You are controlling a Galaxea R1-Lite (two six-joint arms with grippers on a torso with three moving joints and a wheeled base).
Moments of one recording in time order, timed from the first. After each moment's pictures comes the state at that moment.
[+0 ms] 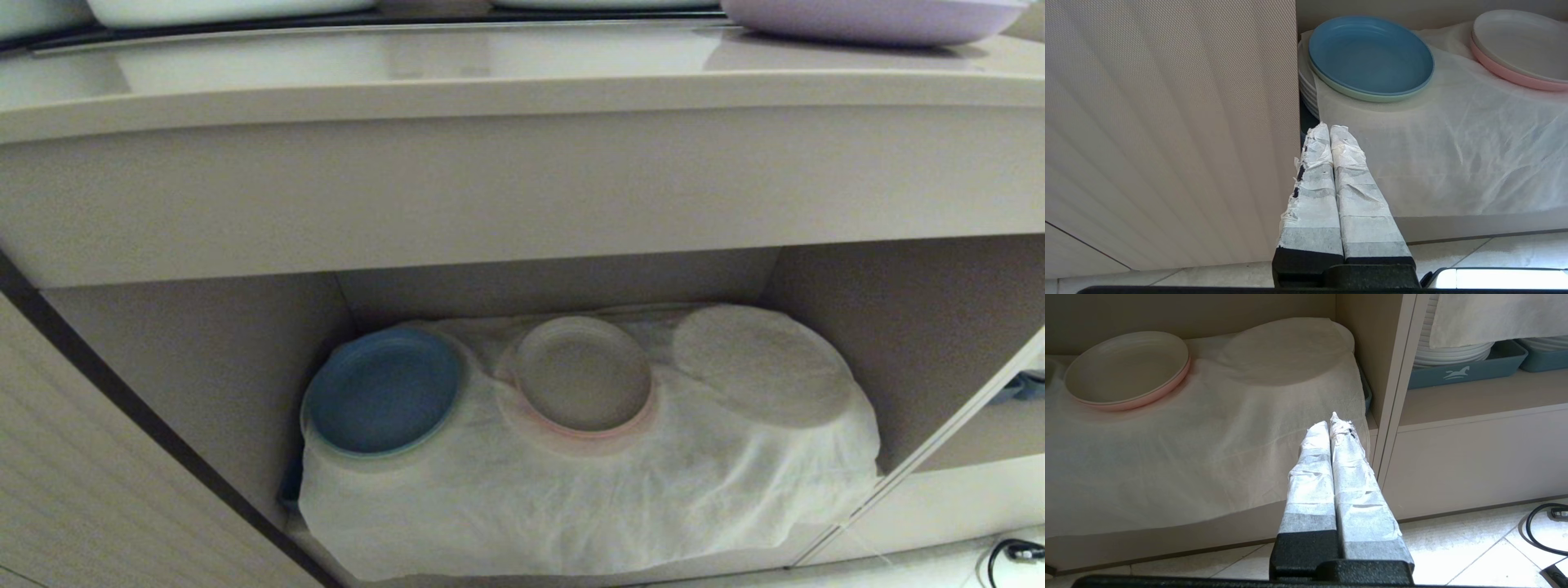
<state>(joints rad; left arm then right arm) -0.01 0.00 0.00 0.02 -0.01 -0.02 0.00 0.00 0.00 -0.01 -0.05 0.08</state>
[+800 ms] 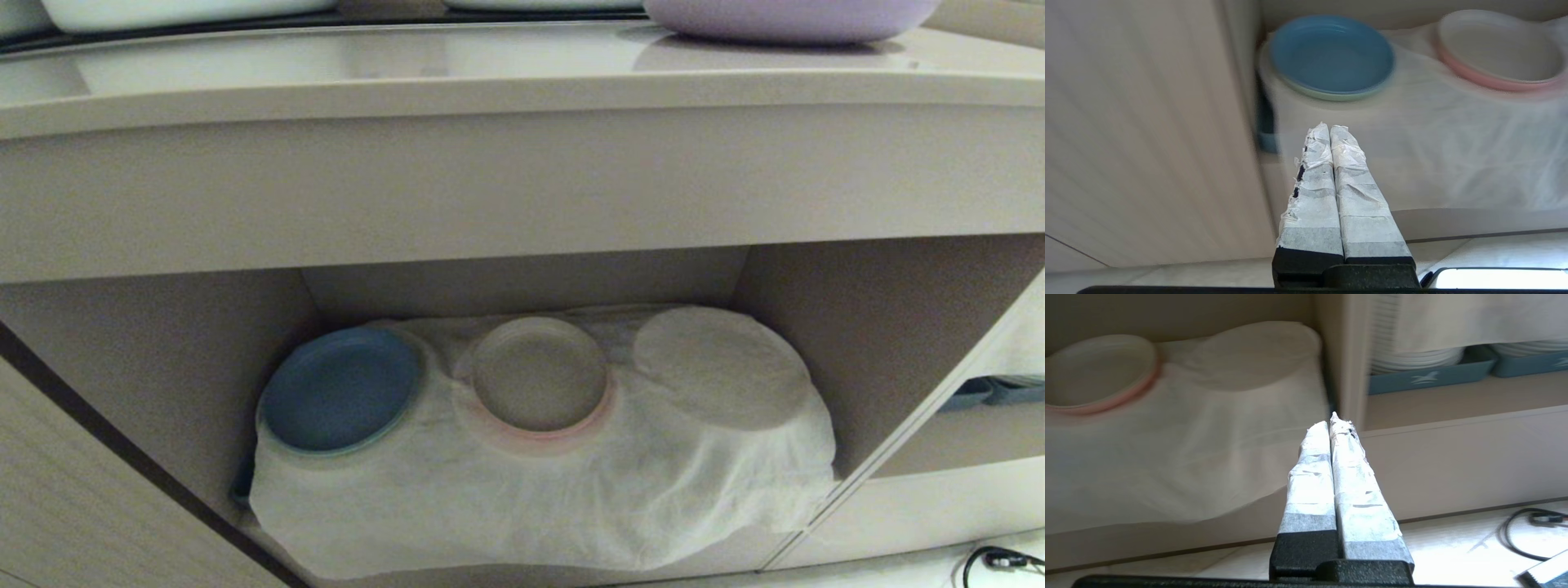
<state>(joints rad) -0.01 0.00 0.00 0.02 -0.01 -0.02 0.00 0.00 0.00 -0.01 -0.05 0.08</state>
